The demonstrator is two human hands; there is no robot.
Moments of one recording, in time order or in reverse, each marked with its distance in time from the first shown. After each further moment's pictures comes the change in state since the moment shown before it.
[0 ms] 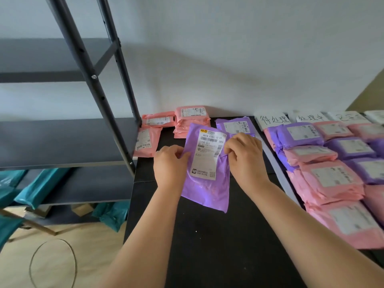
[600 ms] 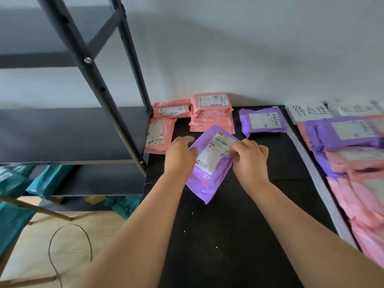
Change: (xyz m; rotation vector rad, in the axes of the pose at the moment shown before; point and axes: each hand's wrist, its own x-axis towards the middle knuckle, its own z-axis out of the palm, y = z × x) left_hand 0.106 -0.055 0.042 0.173 -0.225 0.047; right_hand 0.031 0.022 0.125 -0.079 -0.282 0.245
